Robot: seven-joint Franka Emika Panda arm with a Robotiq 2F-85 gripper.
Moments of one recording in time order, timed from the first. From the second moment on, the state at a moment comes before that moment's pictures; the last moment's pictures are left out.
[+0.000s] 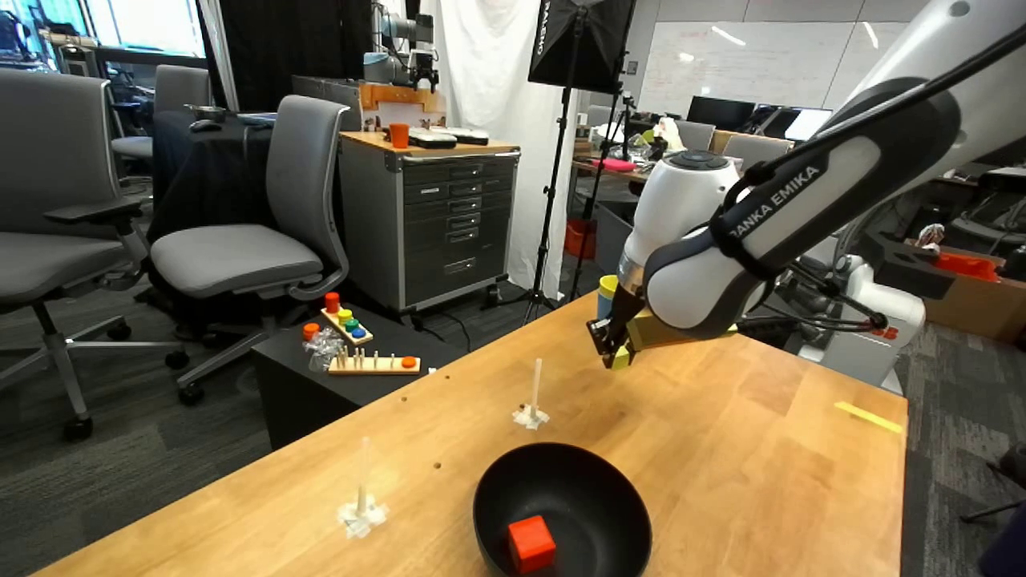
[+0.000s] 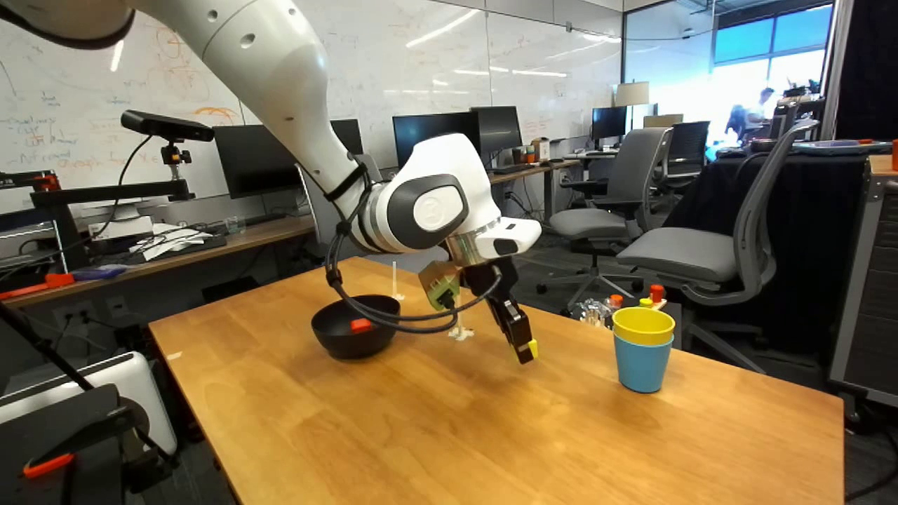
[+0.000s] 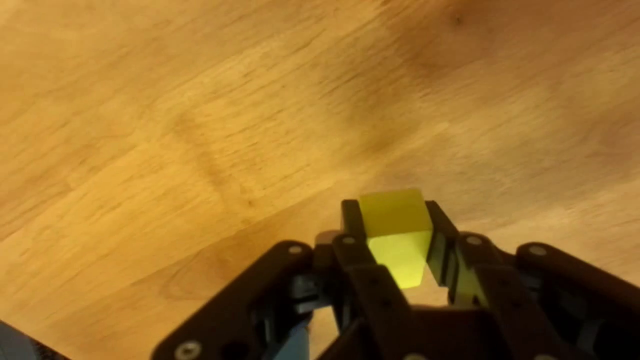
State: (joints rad) arm 0.16 0.84 -0.30 -1.77 0.00 2.80 0.46
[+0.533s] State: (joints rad) arm 0.21 0.56 -0.28 -1.97 -0.01 2.77 0.44
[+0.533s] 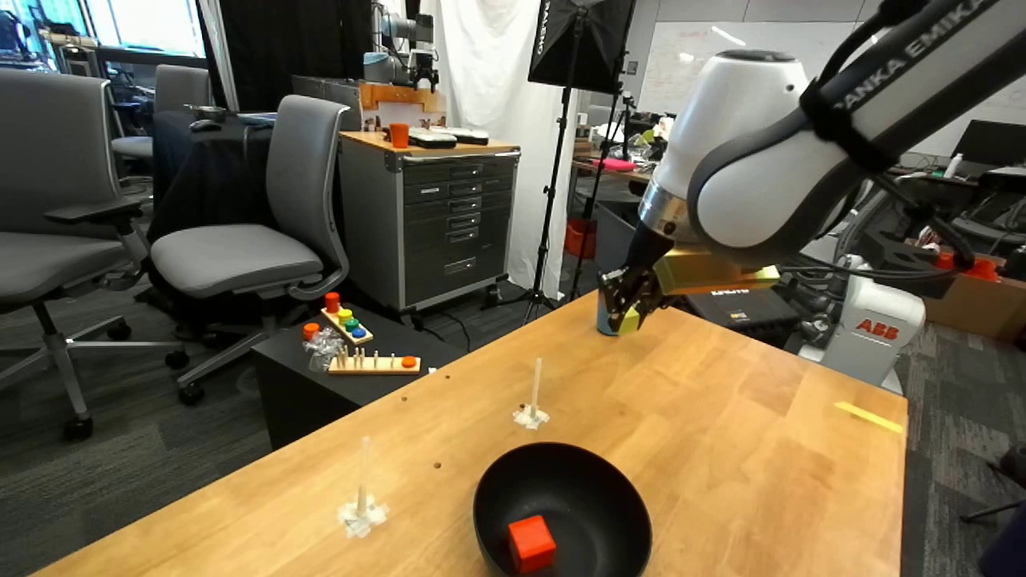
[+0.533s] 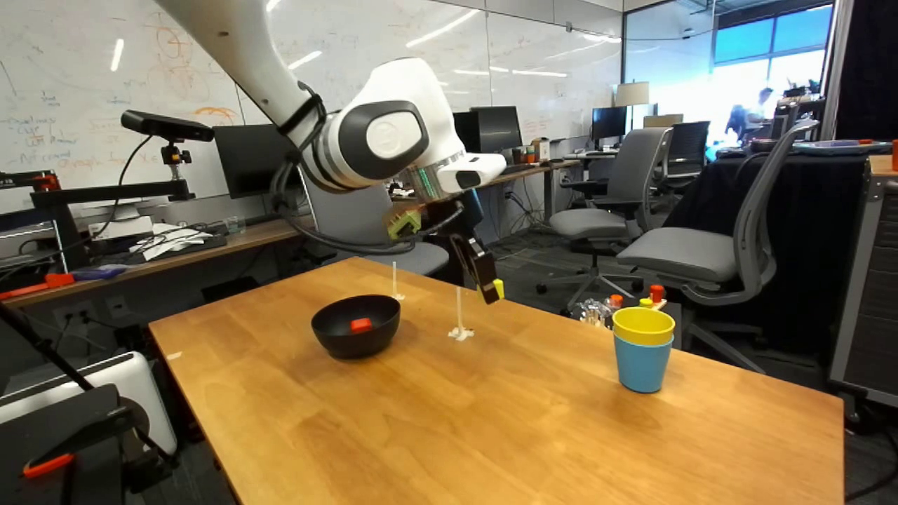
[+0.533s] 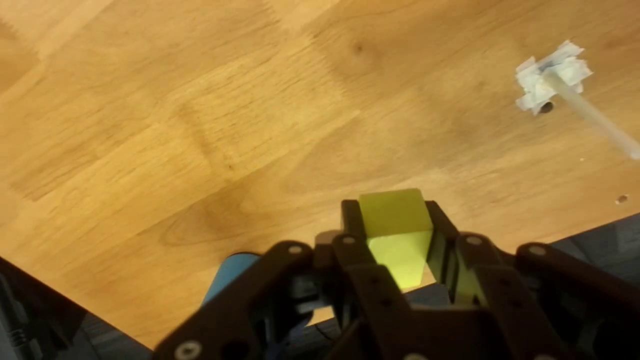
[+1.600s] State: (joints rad) arm 0.18 0.39 -0.02 -2.12 0.01 2.63 0.34
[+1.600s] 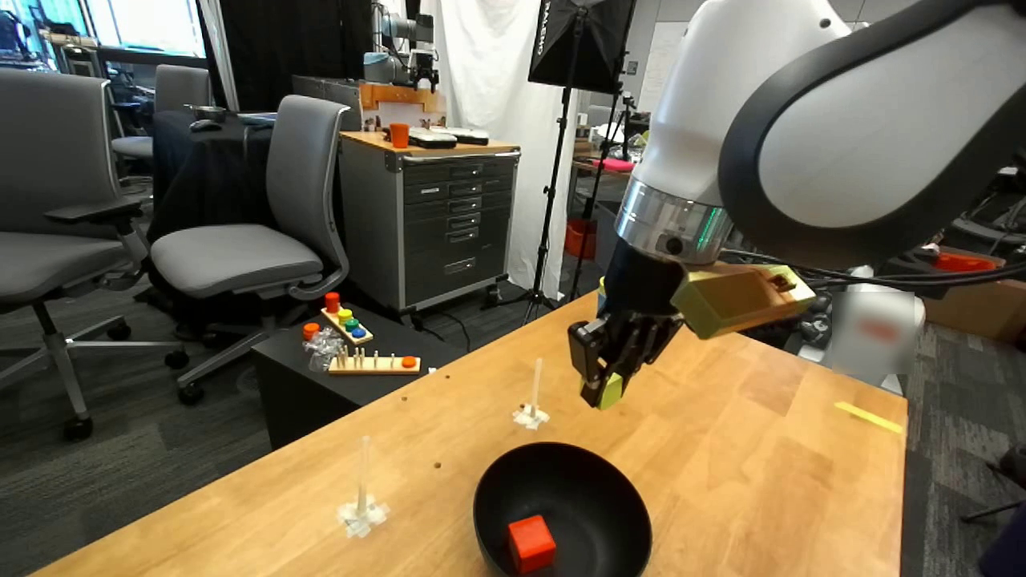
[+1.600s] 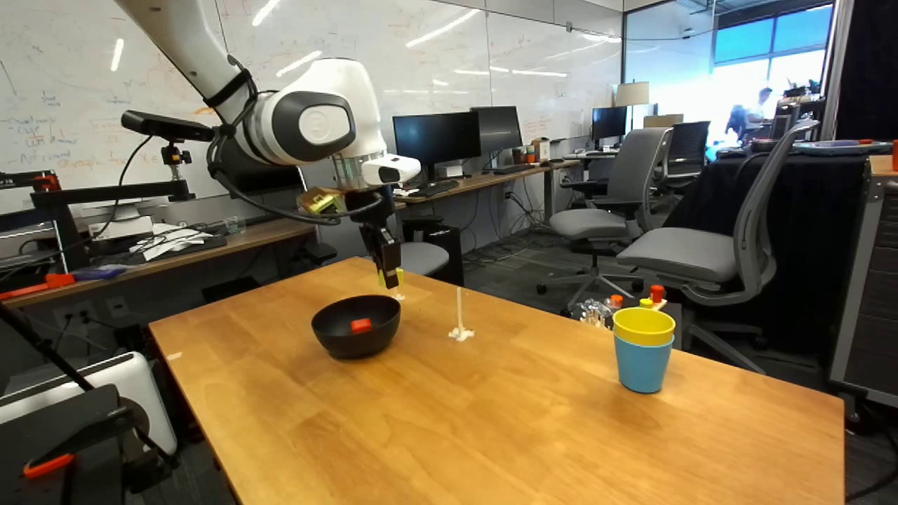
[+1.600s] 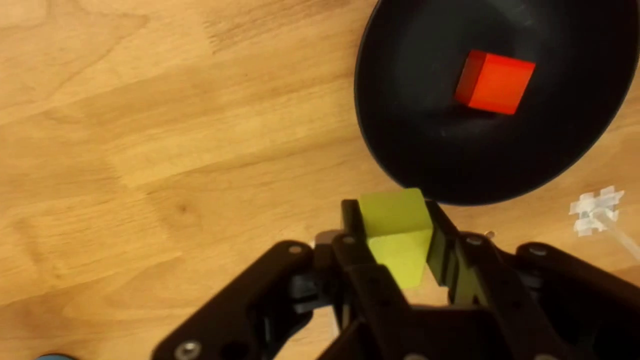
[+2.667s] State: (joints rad) arm 0.15 0.43 0.07 -2.20 -0.05 2.85 0.17
